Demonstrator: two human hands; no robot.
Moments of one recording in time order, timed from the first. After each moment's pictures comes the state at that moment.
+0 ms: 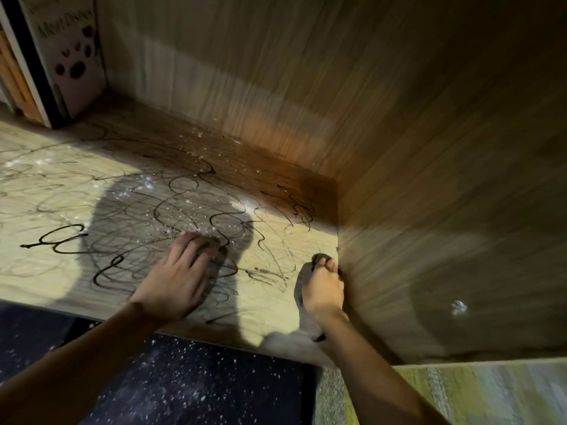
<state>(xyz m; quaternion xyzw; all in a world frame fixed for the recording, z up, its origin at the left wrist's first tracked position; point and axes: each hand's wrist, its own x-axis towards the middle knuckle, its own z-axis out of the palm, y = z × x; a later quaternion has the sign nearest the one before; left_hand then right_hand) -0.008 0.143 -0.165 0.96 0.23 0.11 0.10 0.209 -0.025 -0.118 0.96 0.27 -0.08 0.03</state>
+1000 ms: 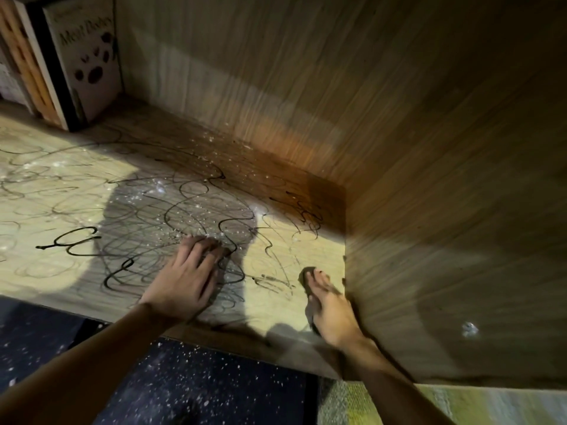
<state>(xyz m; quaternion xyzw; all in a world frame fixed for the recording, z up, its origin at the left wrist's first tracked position) -0.006 0.143 -0.157 0.94 0.28 0.10 0.15 0.217 -0.055 -0.110 0.87 0.47 -0.16 -0.06</state>
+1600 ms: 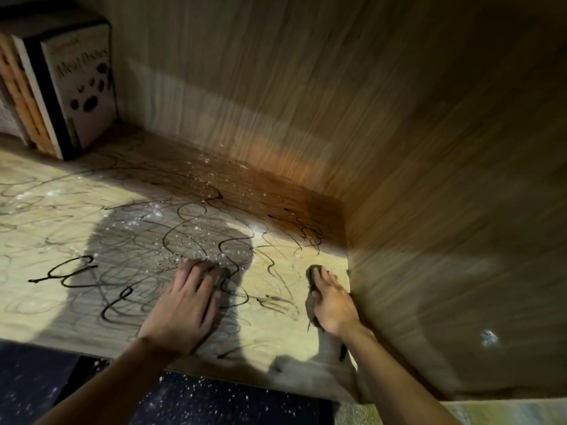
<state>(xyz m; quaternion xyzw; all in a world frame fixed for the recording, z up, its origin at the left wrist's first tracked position) -0.008 0.142 -0.161 0.93 0.30 0.12 0.19 0.236 -0.015 -0.119 0.90 0.42 -0.14 -0.01</state>
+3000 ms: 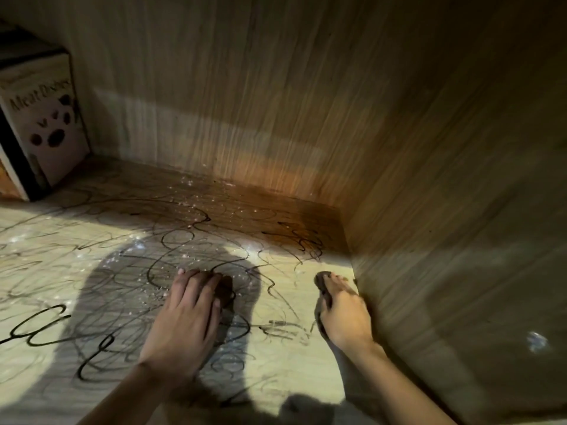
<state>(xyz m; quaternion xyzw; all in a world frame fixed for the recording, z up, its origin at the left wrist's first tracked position) 0.019 0.166 -0.170 0.94 0.26 0.19 0.10 0.239 -0.008 -0.139 0.93 0.36 0.01 -0.10</state>
